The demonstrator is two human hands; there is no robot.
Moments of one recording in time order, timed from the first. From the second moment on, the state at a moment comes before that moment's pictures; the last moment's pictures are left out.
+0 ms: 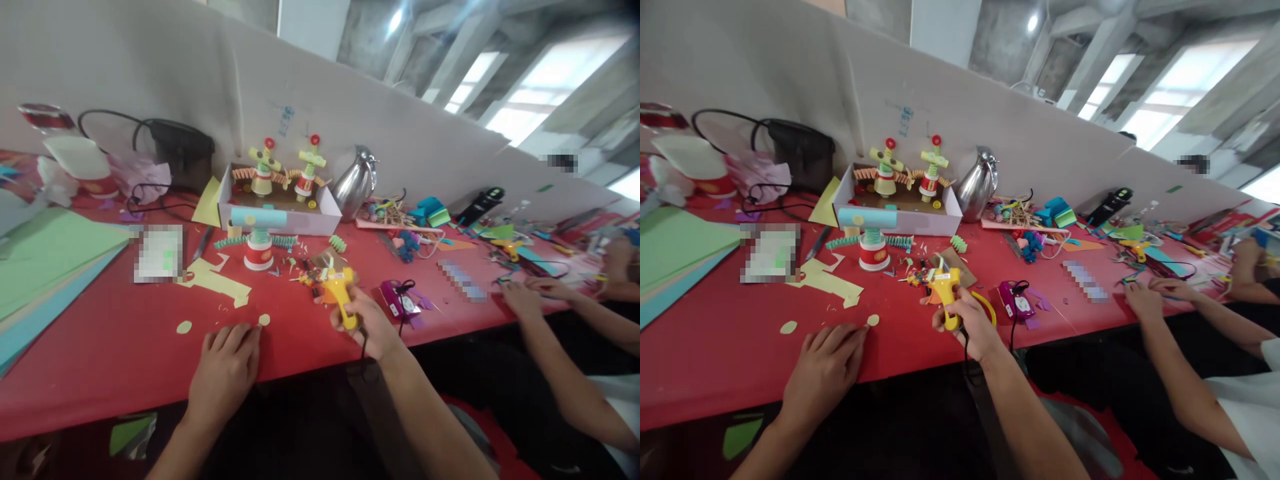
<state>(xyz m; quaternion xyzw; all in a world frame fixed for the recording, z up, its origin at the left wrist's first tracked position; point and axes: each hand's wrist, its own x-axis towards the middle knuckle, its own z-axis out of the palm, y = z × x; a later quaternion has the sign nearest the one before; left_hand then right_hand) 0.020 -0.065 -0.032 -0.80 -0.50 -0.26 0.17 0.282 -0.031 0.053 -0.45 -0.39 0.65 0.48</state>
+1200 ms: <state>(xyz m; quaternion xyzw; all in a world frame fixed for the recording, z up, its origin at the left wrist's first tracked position) 0.115 0.080 0.024 -0.79 -0.53 -0.27 -0.13 0.335 -0.070 0.094 -0.51 -0.26 0.52 0.64</state>
